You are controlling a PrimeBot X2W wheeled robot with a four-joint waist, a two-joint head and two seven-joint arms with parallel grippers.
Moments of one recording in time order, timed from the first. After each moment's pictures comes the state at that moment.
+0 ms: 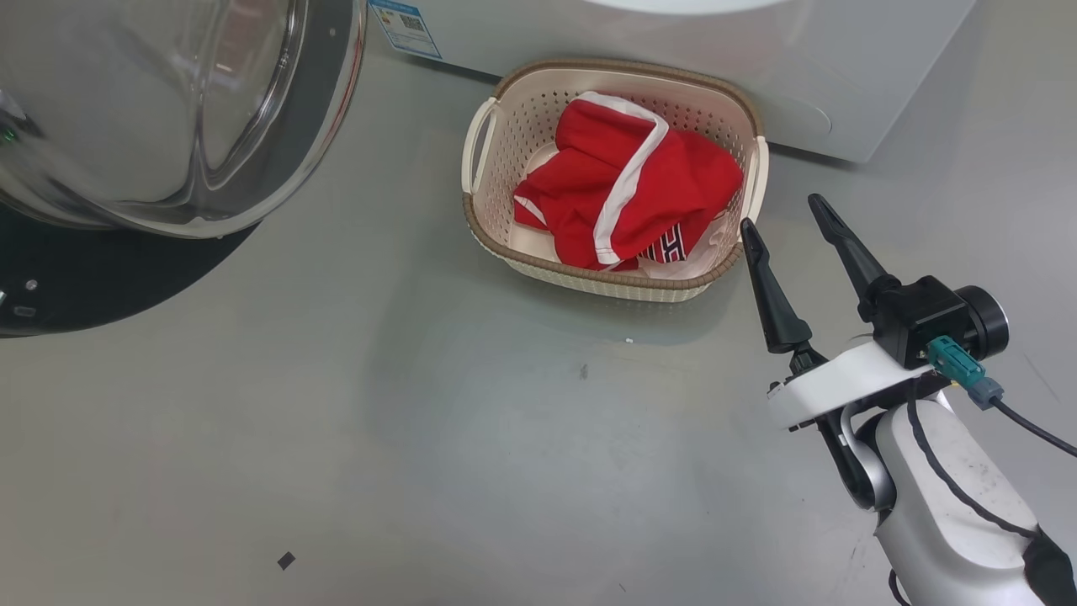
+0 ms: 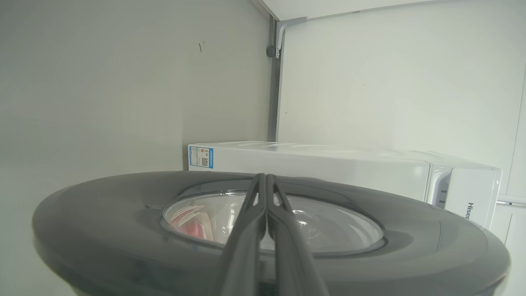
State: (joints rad) left arm -1.02 0.49 0.65 1.11 -1.30 0.02 0.78; right arm -0.34 -0.19 0.36 0.22 0.30 0.09 -0.24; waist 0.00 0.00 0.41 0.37
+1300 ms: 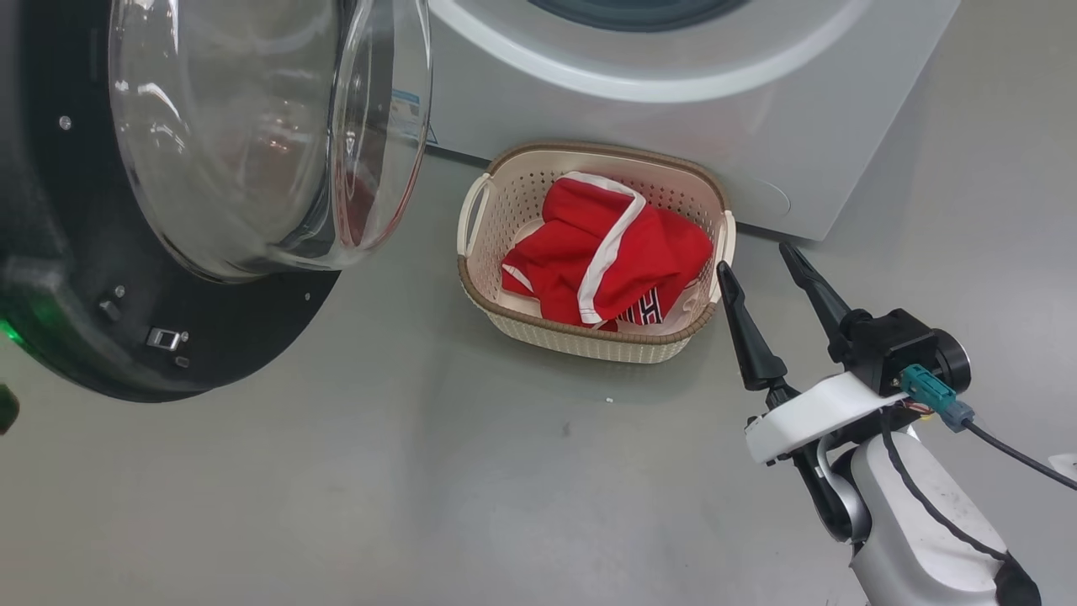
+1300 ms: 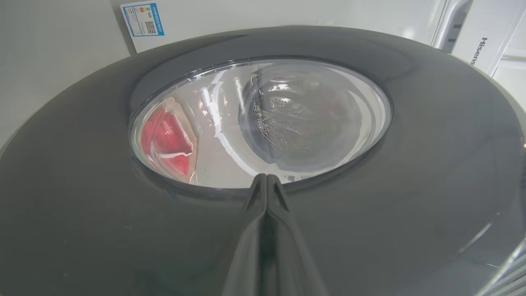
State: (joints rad) left arm -0.90 0.34 0.57 1.04 -1.35 -0.11 1.15; right arm -0.29 -0.13 0.35 0.27 0.33 0.10 -0.24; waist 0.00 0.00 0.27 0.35
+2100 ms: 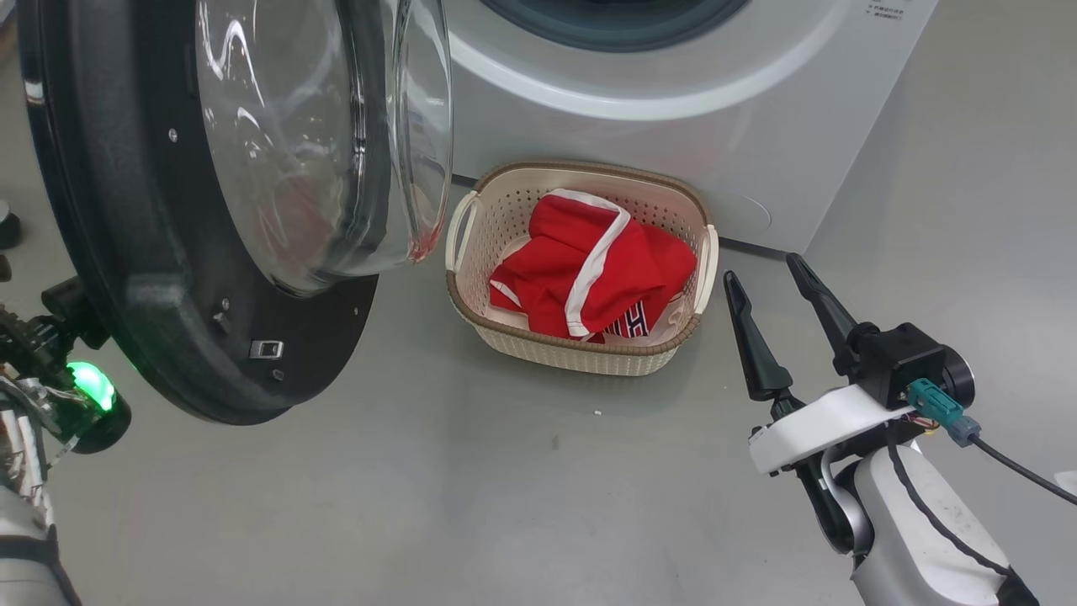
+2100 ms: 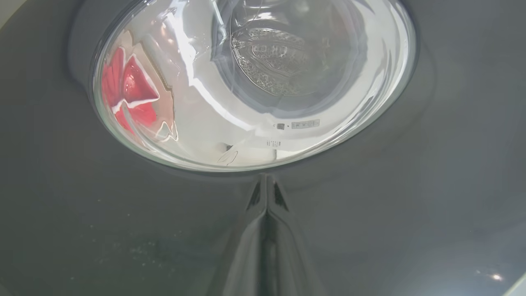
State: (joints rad) left arm -0.78 0.17 0.55 0.86 -1.41 -0.12 1.28; right arm -0.26 -0.12 0.33 0.26 0.33 0.10 -0.25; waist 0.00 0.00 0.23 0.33
